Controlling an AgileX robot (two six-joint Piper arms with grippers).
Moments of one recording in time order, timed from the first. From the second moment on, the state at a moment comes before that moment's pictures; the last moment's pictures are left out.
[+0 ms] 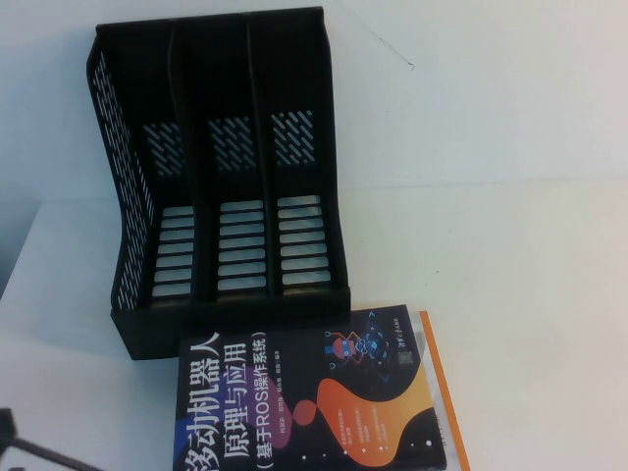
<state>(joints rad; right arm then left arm) 0.03 0.45 -0.57 0.28 0.80 0.00 -0.05 0.45 -0.43 -0.31 0.64 0.06</state>
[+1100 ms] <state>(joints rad) 0.40 1.72 -0.90 0.77 0.58 -0.51 -0.07 0.86 -0.46 -0.90 0.71 0.39</state>
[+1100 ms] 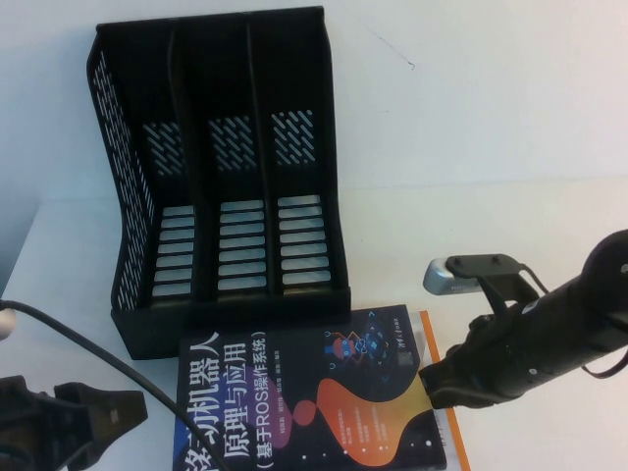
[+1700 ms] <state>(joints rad) 0.44 1.74 -0.90 0.74 0.54 -0.50 -0.07 0.86 -0.46 -0.94 0.74 0.37</state>
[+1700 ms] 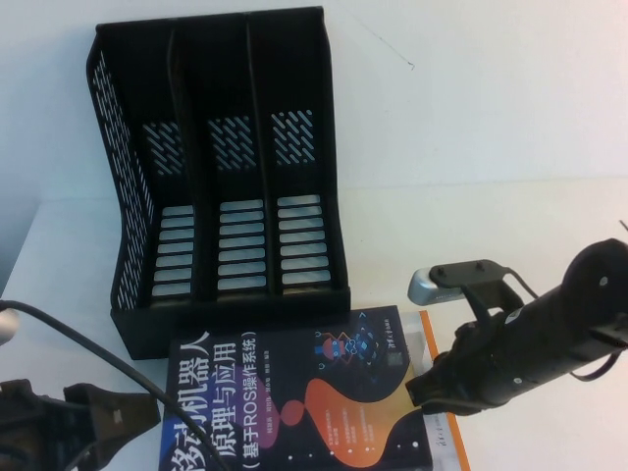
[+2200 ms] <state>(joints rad) 0.50 1.75 -0.97 0.74 0.54 -0.49 -0.02 0.86 -0.46 -0.95 0.77 0.43</state>
